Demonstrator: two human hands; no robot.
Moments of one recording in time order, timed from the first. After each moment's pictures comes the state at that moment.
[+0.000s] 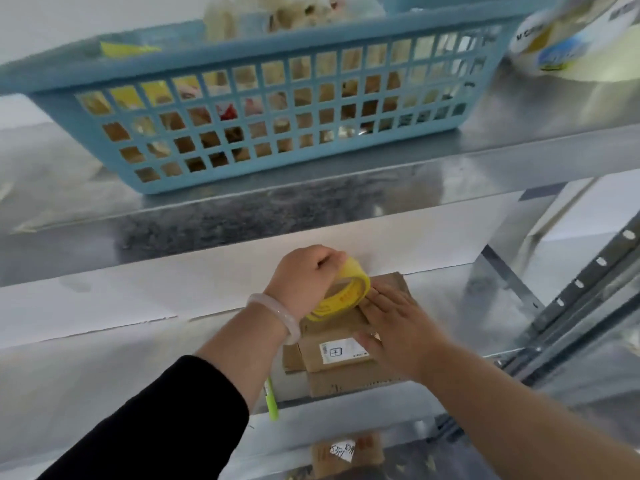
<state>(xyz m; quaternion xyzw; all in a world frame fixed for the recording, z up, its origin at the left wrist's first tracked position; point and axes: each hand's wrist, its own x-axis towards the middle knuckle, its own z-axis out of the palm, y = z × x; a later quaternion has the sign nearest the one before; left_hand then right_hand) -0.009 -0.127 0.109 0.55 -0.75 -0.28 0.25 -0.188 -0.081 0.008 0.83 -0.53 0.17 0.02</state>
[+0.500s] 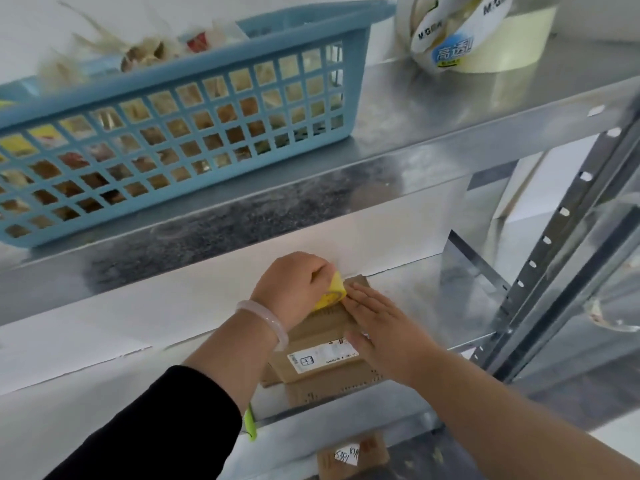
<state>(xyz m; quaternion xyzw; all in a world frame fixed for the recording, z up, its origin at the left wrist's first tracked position) -0.053 -0.129 0.115 0.48 -0.85 -0.14 0.15 -0.217 -0.068 0.006 0.79 -0.56 0.23 -0.11</state>
